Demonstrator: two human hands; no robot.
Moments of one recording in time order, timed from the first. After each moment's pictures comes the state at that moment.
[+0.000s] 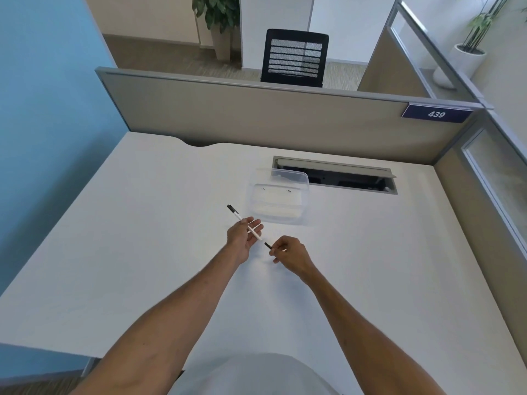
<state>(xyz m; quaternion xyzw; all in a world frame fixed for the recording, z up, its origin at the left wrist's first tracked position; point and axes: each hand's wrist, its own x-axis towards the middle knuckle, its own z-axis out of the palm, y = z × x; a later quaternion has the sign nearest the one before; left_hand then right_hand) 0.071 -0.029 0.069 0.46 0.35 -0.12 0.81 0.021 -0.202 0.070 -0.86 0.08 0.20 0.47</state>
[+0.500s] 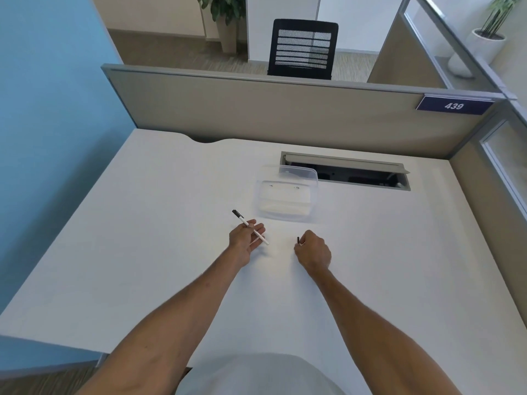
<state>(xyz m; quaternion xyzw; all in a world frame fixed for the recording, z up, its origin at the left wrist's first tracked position) 0.065 -0.014 0.053 0.47 0.36 -0.13 0.80 0.040 -0.216 0.046 -0.95 0.18 0.13 0.24</state>
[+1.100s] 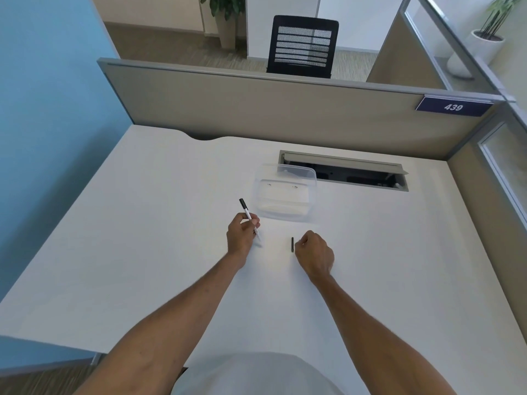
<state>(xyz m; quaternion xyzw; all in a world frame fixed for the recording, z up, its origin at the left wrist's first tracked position) 0.057 -0.015 0.050 0.64 0.23 -0.03 0.73 0.030 -0.220 0.045 -0.95 0.17 0.06 0.25</state>
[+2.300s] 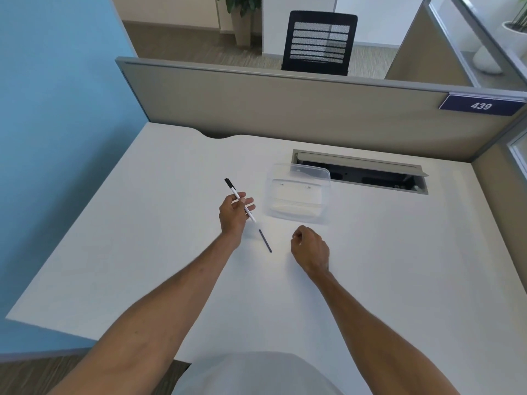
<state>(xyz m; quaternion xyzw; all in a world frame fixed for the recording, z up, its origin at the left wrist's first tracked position) 0.098 0.024 0.078 0.61 0.26 0.05 0.75 0.043 -0.190 0.053 -0.96 0.09 0.05 0.27</state>
